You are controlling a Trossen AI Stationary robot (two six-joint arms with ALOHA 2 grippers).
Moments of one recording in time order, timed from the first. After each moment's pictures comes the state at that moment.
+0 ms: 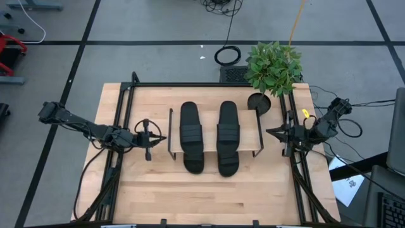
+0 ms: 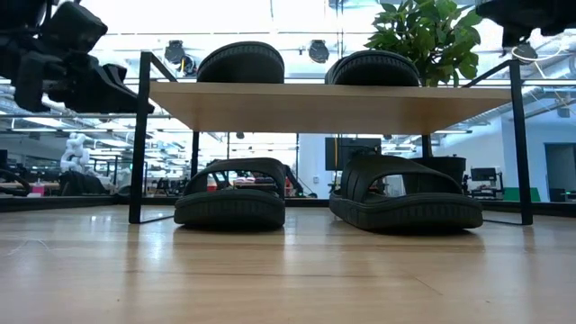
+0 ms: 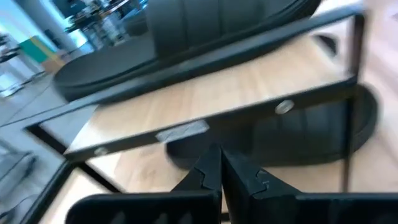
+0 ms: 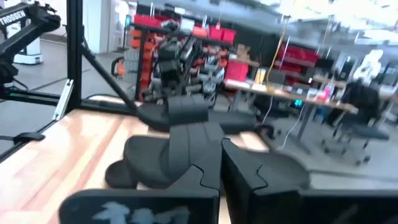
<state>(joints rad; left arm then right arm) -0.32 0.61 0.17 0.11 -0.48 0.21 0.71 0.12 0.32 -0.16 0.84 -0.21</state>
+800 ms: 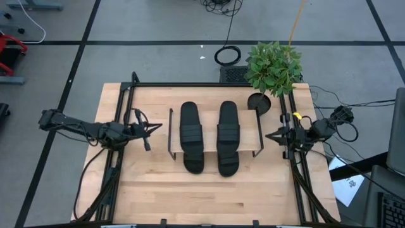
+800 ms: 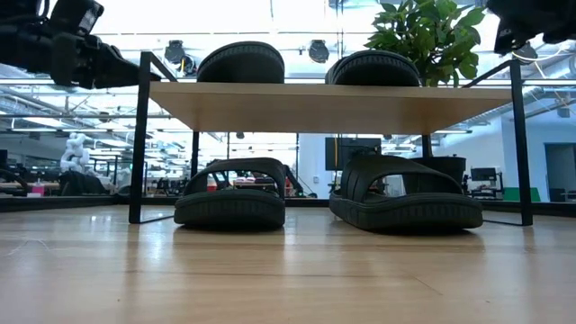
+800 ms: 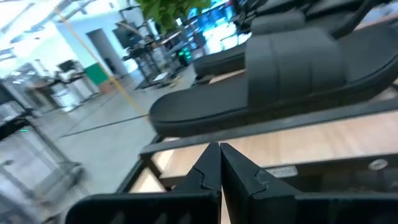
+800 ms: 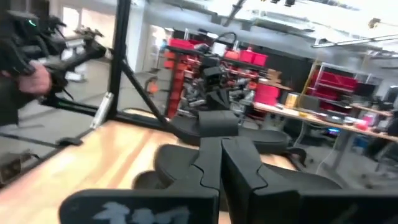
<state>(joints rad) -0.21 0.42 0.17 0.14 -0.54 0.33 0.55 0.00 0.23 -0.11 0.50 -0.25</state>
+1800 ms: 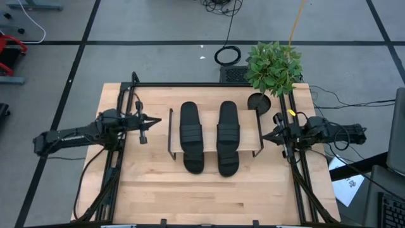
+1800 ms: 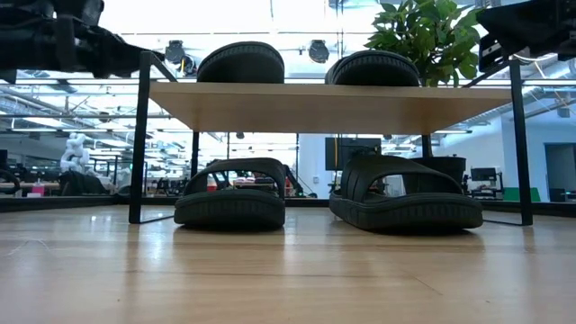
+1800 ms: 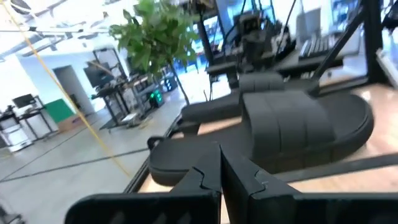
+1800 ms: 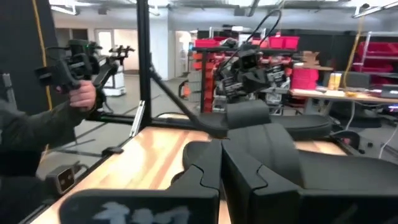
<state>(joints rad) 0.26 0.32 0.17 0.20 0.14 0.32 0.10 0.02 0.19 -0.09 -0.06 -0.02</state>
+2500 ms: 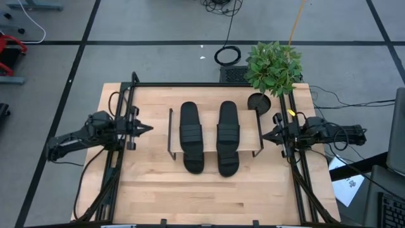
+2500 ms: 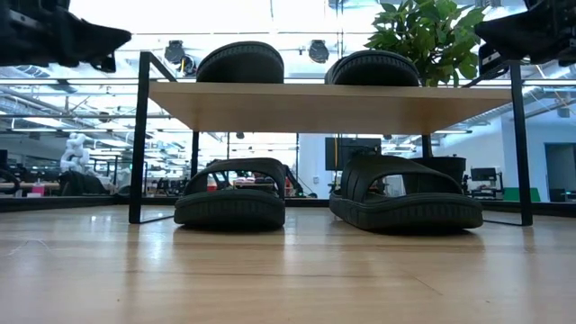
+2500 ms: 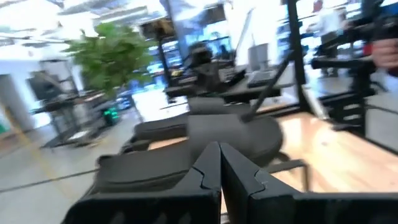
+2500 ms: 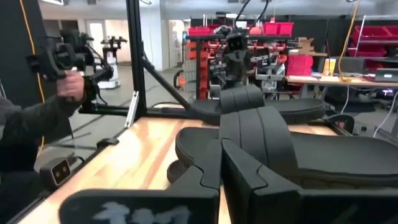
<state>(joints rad) 0.26 0.03 0.17 -0.06 0.33 0.21 0.08 0.01 0.19 -0.15 -0.05 0.01</state>
